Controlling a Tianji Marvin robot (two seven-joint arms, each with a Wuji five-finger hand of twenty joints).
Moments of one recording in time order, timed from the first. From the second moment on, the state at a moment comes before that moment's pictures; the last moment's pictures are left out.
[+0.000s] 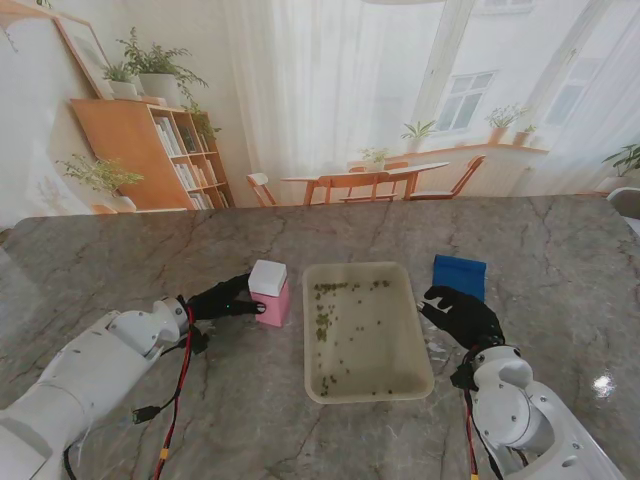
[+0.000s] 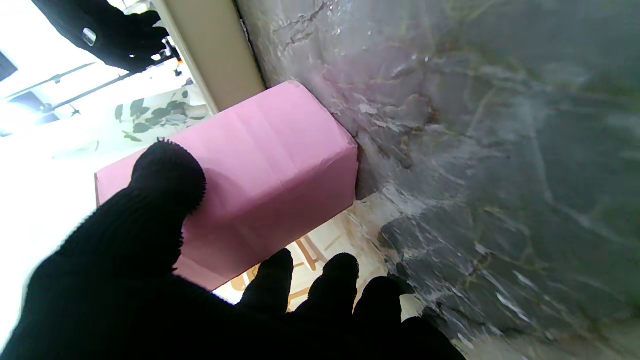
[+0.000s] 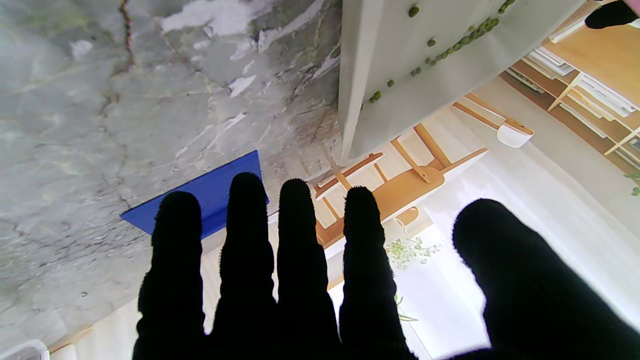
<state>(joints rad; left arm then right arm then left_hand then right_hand) 0.95 -1.19 -0.81 -0.56 -0.10 -0.66 -0.40 -1.73 -1.14 1.38 -1.61 -0.62 0.13 -0.18 0.60 -0.38 0.53 -0.16 0.16 0.18 0.07 0.50 0.18 0.29 0.05 0.28 0.04 0.16 -0.01 0.20 -0.20 0.00 -0.05 0.15 0.35 -0.28 0.64 -0.08 0.56 0.00 0.34 0.67 0.77 0.14 0.31 0.56 0.69 0.15 0.44 0.43 0.26 0.31 1.02 0.37</state>
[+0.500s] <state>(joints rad) 0.97 -1.23 -0.84 -0.54 -0.17 -0.65 -0.41 -1.73 -1.14 1.38 -1.61 -0.61 0.15 -0.19 0.73 -0.46 0.55 -0.16 0.29 0.05 0.28 0.98 0.39 0.19 0.12 0.41 0.12 0.11 -0.02 0.20 -0.17 -0.04 -0.29 0.18 0.36 -0.27 0.64 -0.08 0.57 0.01 0.36 0.67 0.77 0.14 0.31 0.56 0.69 0.15 0.44 0.43 0.26 0.31 1.03 0.37</state>
